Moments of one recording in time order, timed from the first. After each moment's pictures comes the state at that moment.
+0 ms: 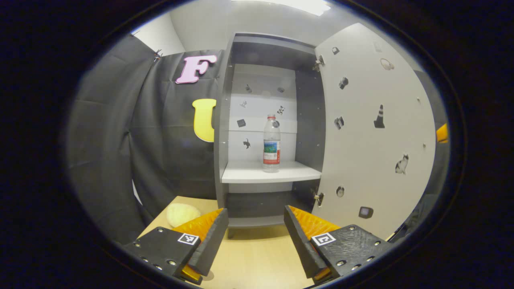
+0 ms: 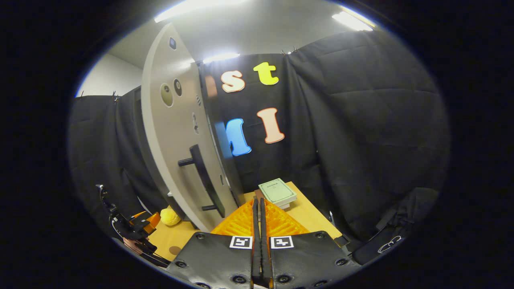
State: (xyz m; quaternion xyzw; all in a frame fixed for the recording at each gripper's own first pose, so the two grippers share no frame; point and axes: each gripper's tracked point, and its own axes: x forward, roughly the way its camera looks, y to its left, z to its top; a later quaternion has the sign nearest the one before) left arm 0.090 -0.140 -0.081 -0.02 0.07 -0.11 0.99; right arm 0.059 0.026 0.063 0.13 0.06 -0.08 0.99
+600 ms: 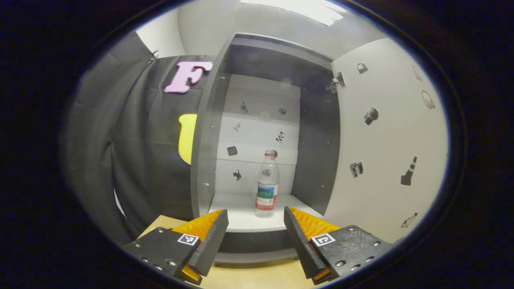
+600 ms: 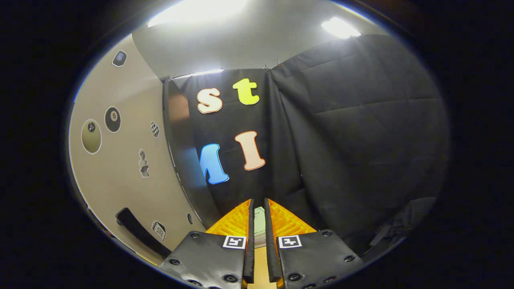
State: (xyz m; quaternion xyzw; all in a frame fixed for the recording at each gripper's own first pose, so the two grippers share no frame) left arm 0.227 -0.164 0.019 -0.03 0.02 -0.13 0.99; right arm 0.167 -0.048 0.109 0.13 0.01 -0.12 0.98
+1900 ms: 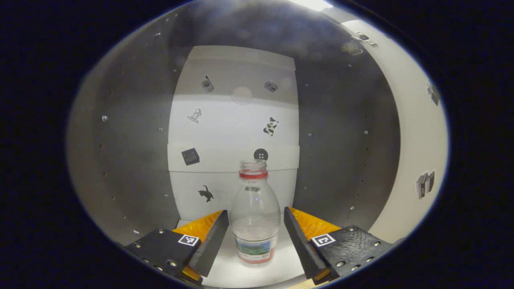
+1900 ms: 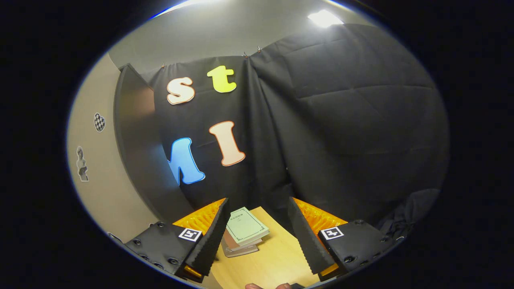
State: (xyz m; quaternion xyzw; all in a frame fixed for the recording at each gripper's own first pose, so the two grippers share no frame) left arm 0.418 -0.262 -0.006 -0.01 0.05 -0.19 0.98; right arm 0.238 -0.114 0.066 0.15 0.04 -0.20 0.97
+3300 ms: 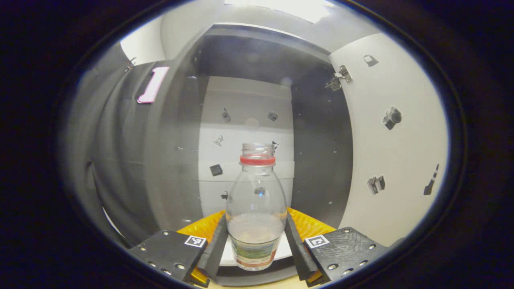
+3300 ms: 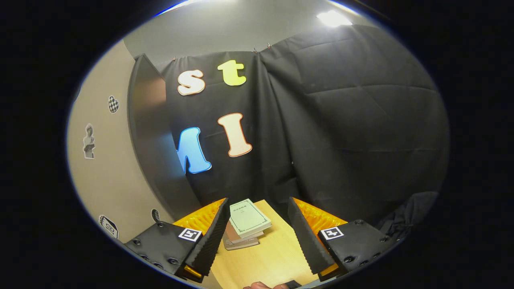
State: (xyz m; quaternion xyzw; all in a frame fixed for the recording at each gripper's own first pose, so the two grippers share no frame) left arm 0.277 -0.166 0.035 0.01 -0.01 -0.16 0.99; right arm 0.224 -0.082 0.044 0.14 0.06 -0.16 0.98
